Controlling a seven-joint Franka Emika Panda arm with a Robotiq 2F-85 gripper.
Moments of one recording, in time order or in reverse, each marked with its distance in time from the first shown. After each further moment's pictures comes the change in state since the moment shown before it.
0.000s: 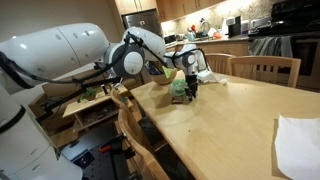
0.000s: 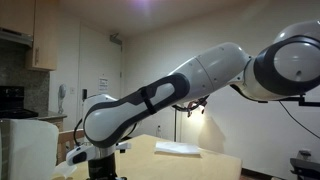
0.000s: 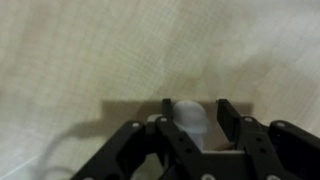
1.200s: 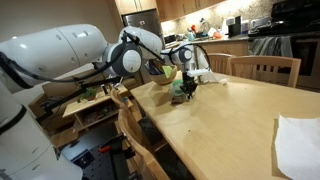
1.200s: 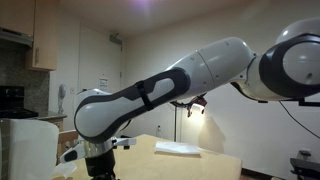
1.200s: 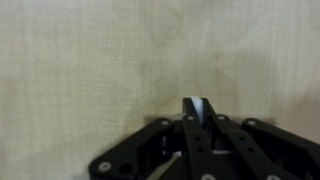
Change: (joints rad) arm 0.051 0.000 -0.053 0.063 -0.002 -0.147 0.446
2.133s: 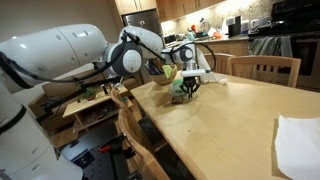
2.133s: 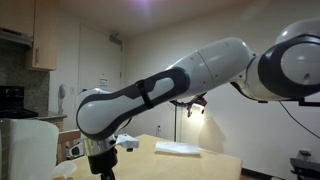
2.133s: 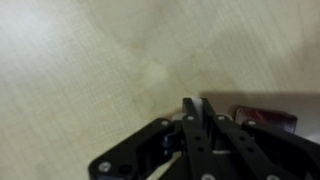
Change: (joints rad) arm -0.009 0.000 -0.001 0.009 -0.001 -0.032 0.482
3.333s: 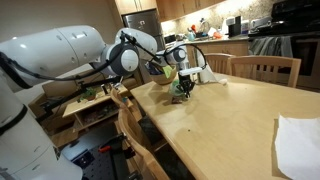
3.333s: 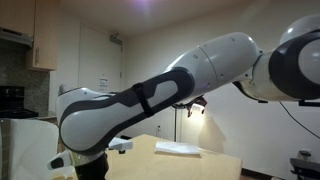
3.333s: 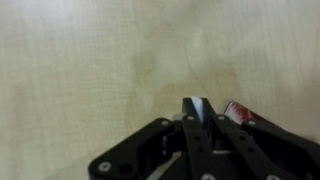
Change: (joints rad) arm 0.074 0.001 -0.021 -0.004 -0.076 0.036 -0.239
